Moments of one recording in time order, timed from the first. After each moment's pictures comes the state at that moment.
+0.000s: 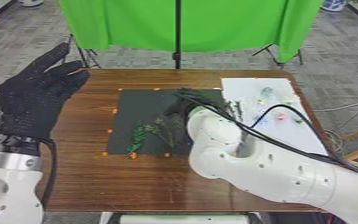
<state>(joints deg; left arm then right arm) 127.6 -39.9 -100.5 -137.7 24.6 18.4 24.8 -44.3 -59.7 18.6 -108.5 -103.3 -0.4 66.9</state>
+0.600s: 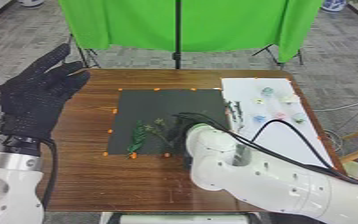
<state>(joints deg) 127.5 -39.9 -100.3 -137.7 24.4 18.4 24.8 -48.2 -60.3 17.8 -107.7 -98.3 -6.6 65.7</state>
